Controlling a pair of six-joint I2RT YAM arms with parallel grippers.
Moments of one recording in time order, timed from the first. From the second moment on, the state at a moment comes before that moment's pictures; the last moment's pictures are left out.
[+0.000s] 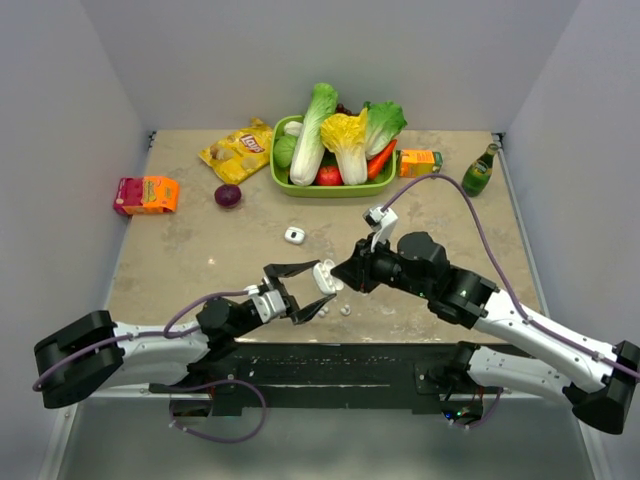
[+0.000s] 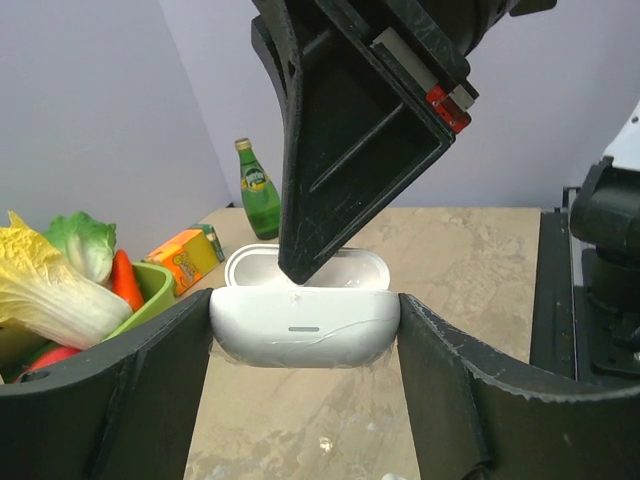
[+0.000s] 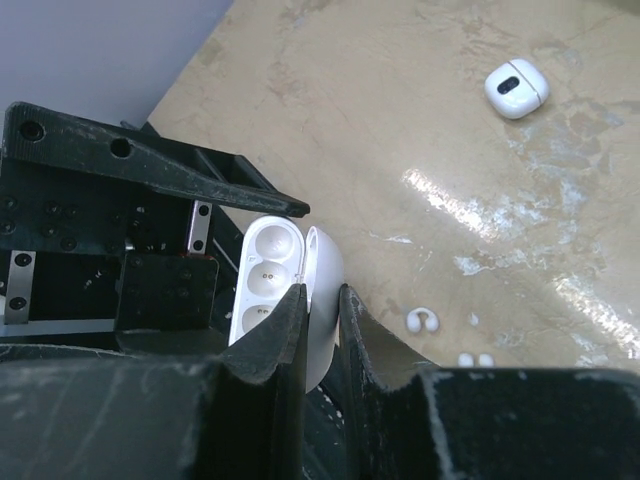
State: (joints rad) left arm -1.06 1.07 0.13 1.30 0.10 0.22; right arm 0.94 0.91 0.82 -0.24 -0.04 0.51
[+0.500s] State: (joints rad) left arm -1.07 1.12 0.21 1.30 -0.02 0.14; right arm 0.94 0.91 0.97 -0.32 -0.02 0.34
